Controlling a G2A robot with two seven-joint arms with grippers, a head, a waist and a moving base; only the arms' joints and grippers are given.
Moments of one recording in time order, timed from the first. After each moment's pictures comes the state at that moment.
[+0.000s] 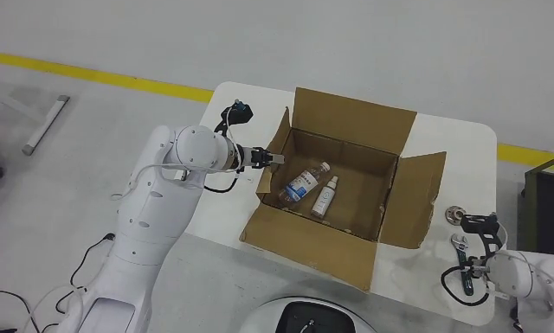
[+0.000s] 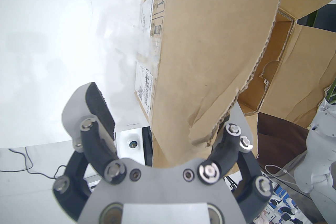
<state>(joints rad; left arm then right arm) 0.60 -1.37 -1.15 -1.41 0.70 0.23 -1.35 -1.63 -0.88 1.80 -1.90 -1.05 0.21 1.42</state>
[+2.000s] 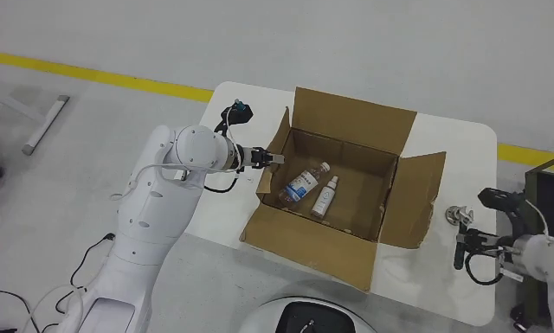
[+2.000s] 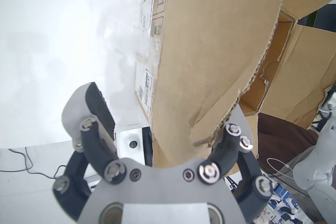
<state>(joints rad) 0.60 -1.37 -1.15 -1.41 0.70 0.23 -1.35 -1.59 -0.91 2.05 -1.95 -0.54 0.14 1.37</state>
